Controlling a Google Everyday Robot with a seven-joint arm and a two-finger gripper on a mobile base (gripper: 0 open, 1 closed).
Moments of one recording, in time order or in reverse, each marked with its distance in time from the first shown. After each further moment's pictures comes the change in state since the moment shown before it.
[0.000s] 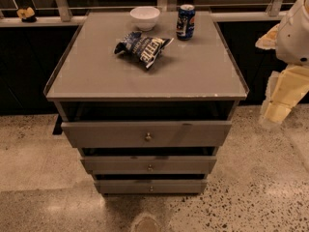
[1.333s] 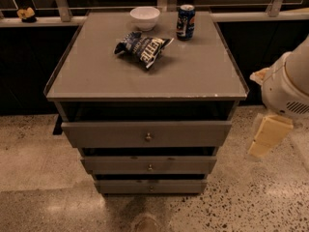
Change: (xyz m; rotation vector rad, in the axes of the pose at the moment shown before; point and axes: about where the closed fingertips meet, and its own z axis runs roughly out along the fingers) arm 0.017 0.033 0.061 0.053 0.001 0.049
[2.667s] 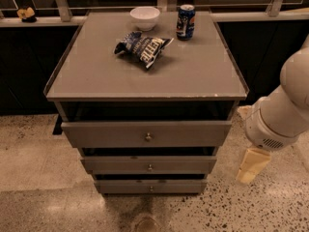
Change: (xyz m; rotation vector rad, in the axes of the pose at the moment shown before) arm 0.025 0.032 0.089 -0.074 0.027 -0.002
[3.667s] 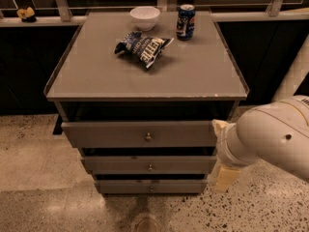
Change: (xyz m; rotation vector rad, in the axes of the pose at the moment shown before) arm -0.018 0.005 0.085 0.127 -0.005 -0.170
